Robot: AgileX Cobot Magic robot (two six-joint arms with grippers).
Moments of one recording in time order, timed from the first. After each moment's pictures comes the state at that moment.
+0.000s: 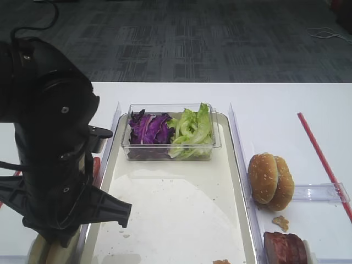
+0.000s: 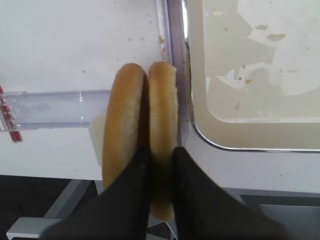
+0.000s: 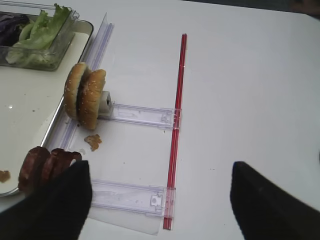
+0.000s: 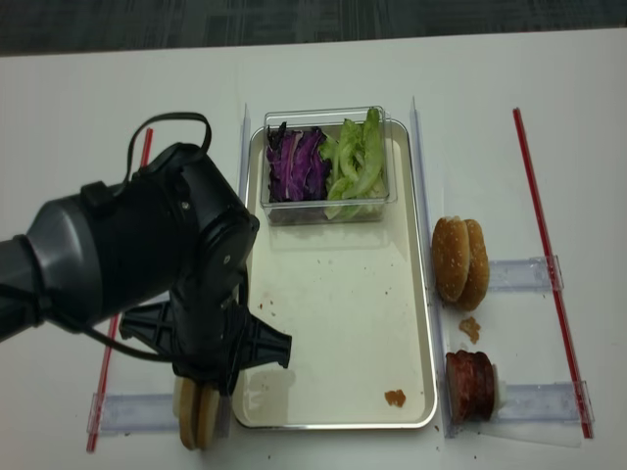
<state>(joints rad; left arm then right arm) -0.78 1.56 -0.97 0.15 1.19 -0.76 0.03 -0.02 -0.47 0.07 1.13 -0.11</state>
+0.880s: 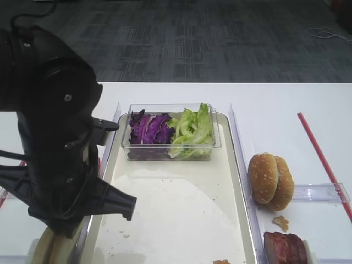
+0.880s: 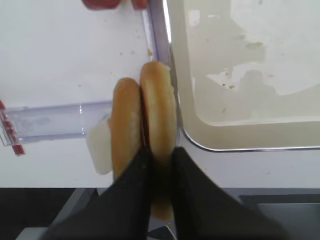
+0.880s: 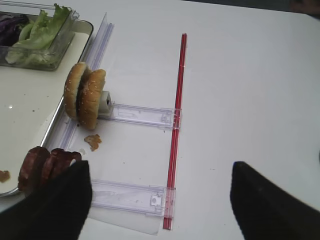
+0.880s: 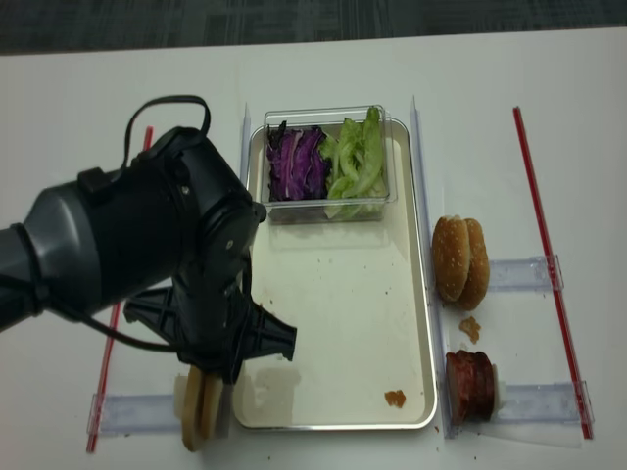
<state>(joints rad) -0.78 1.56 -1.02 0.15 1.20 -0.70 0.03 -0.02 -0.47 0.07 1.13 -0.11</state>
